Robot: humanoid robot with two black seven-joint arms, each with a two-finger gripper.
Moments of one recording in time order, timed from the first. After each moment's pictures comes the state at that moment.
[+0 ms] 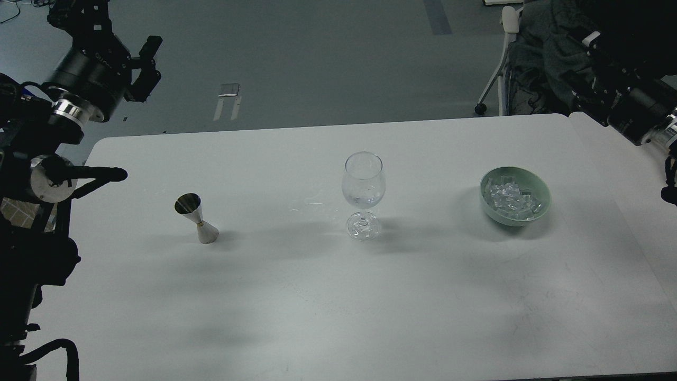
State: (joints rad) left arm -0.52 0.32 -1.54 -1.33 0.82 -0.22 0.13; right arm 0.51 -0.71 1.03 1.07 -1.21 0.27 0.38
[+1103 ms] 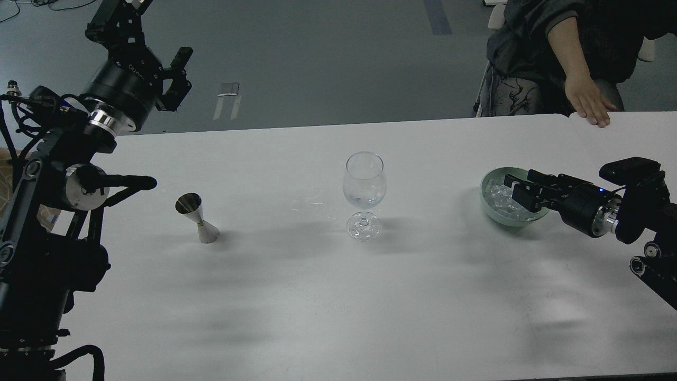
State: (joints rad) left arm -0.50 0.25 -1.53 -1.34 0.83 -0.23 0.13; right arm 0.44 -0.61 0.80 0.98 -1.93 0.01 0.37
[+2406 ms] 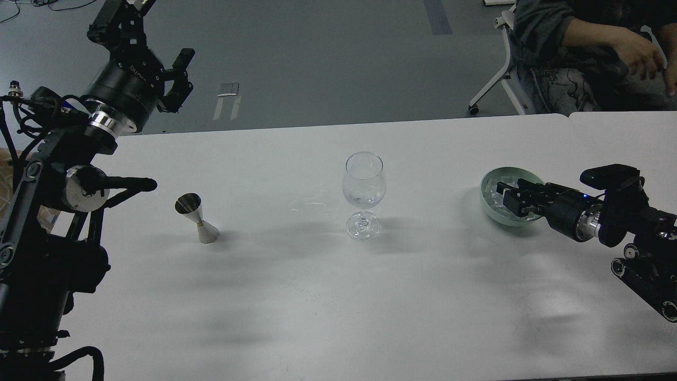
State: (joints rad) left arm -0.50 0.26 -1.53 -1.35 0.83 -0.23 0.13; right arm 0.48 -0.53 0.74 0.89 -1.93 0.01 0.34
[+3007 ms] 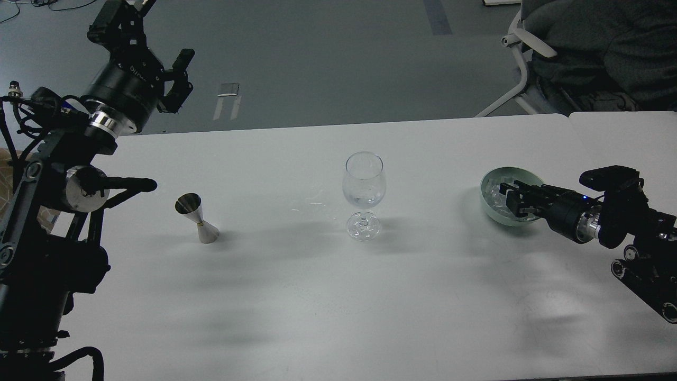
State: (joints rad) left arm -0.49 0.26 -1.53 -1.35 0.83 -0.23 0.13; right arm 0.48 -0.54 0.73 0.89 -1.93 0.01 0.34
